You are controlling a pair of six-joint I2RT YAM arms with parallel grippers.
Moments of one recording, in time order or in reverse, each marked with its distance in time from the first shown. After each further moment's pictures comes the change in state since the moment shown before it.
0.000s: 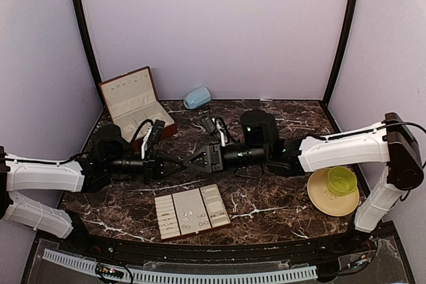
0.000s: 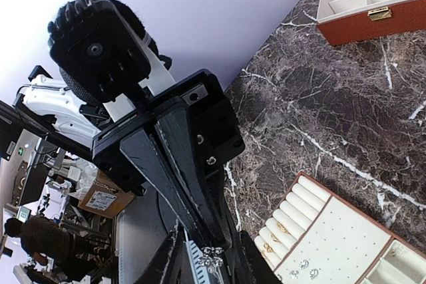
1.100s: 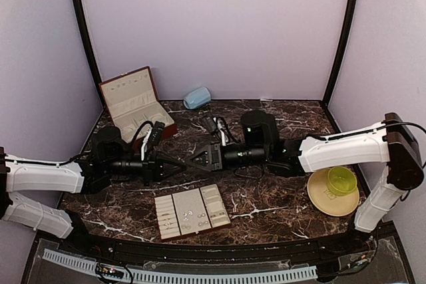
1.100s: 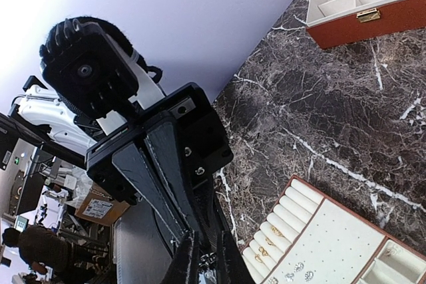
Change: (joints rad) left arm -0.005 -0.006 -0.013 0.005 -0.002 0.000; right arm 0.000 -0.001 -0.005 0.002 0.038 0.014
